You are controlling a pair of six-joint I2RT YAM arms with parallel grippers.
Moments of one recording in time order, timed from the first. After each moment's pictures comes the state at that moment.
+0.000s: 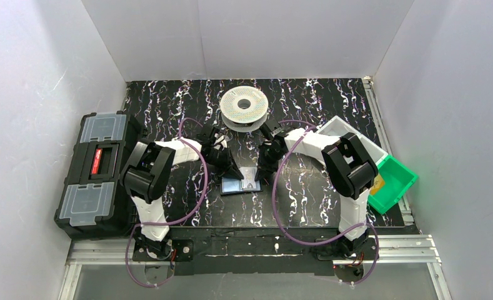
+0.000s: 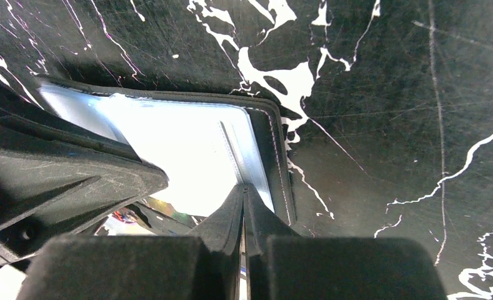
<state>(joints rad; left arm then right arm) -0.43 1.86 0.99 -0.32 0.72 -0.76 0.66 1.95 1.27 -0.61 -0.40 0.77</state>
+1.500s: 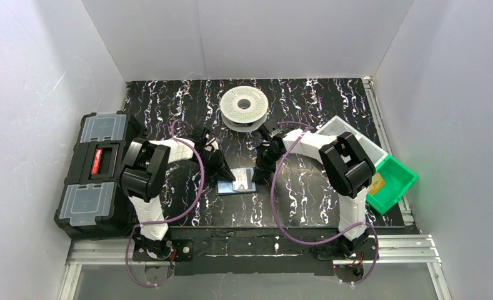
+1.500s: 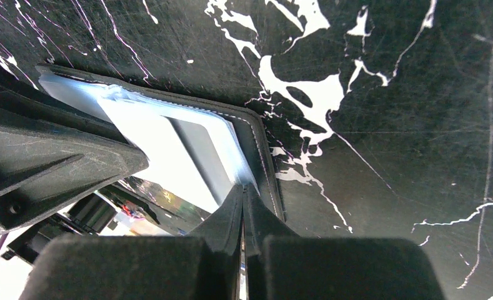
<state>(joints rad) -0.33 1.85 0.97 -0.43 0.72 -0.67 0.66 1.97 1.27 -0.58 -0.43 0.79</state>
